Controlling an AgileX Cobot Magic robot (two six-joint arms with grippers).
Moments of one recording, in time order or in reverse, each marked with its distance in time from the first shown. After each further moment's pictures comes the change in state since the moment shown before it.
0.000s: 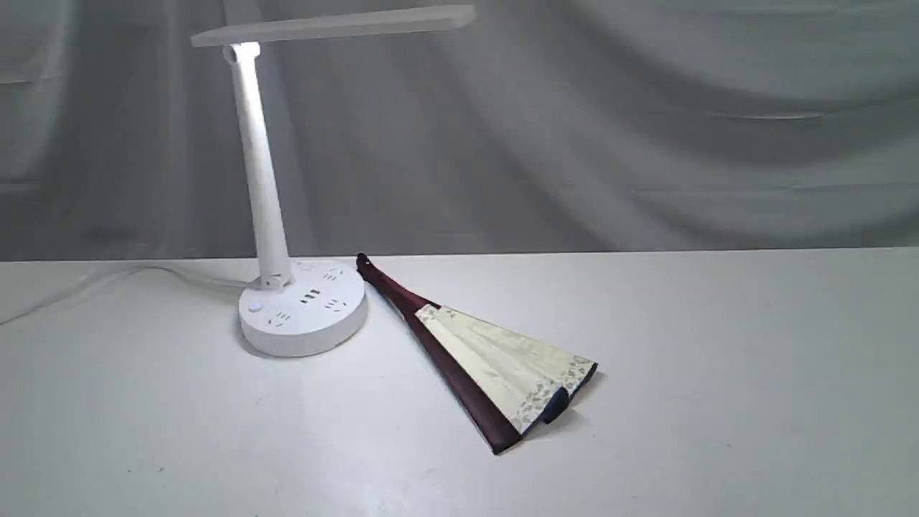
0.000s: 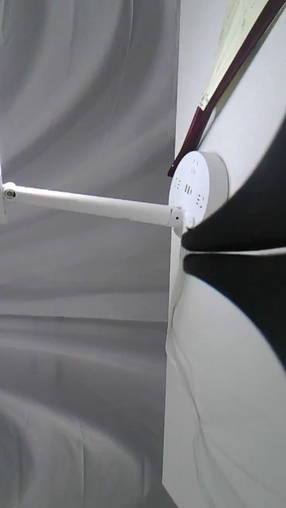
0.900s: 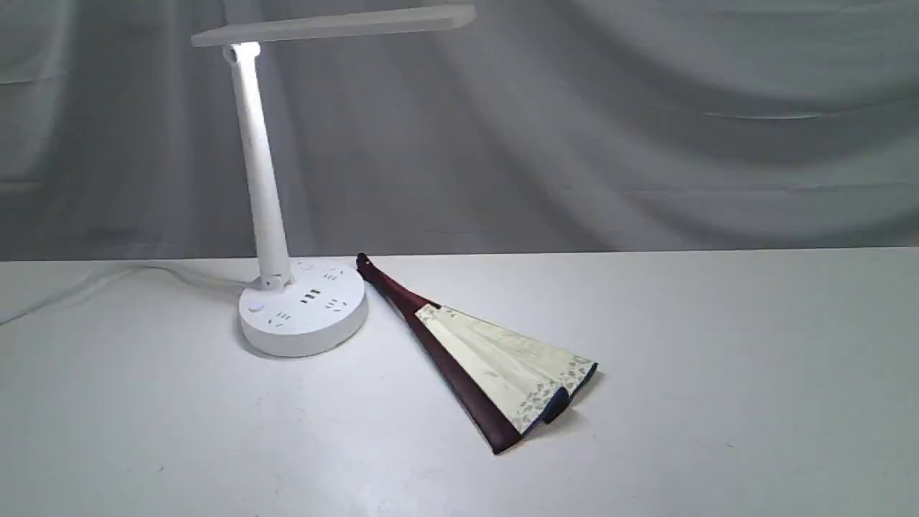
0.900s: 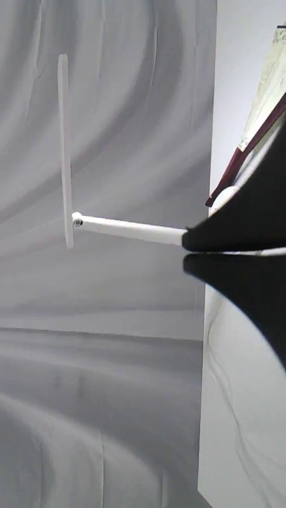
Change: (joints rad) left arm 0.000 -0.002 -0.442 -0.036 0.441 0.000; right arm 0.000 -0.002 -0.359 0.016 0.462 0.092
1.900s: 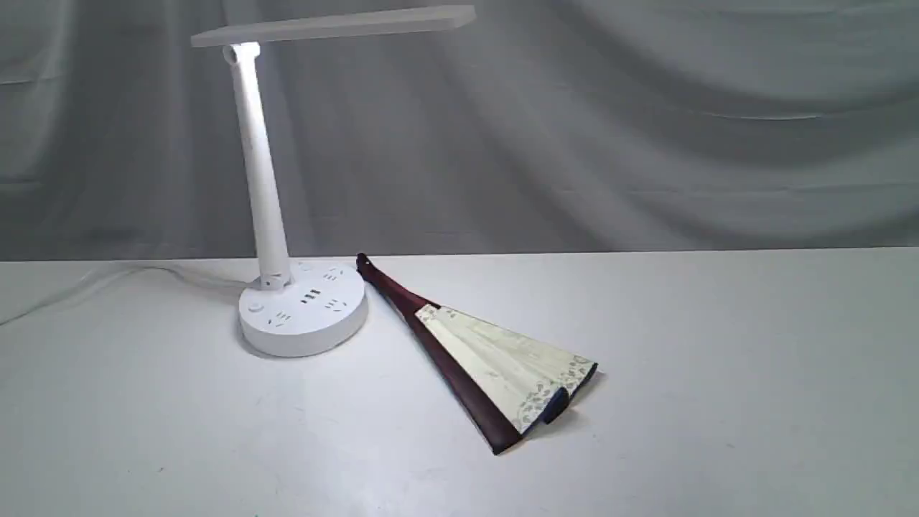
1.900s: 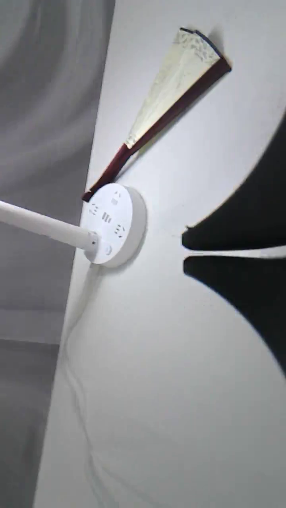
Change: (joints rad) left arm 0.000 0.463 -0.140 -0.004 0.112 -0.110; right arm 0.000 0.456 -0.146 0.014 0.016 0.036
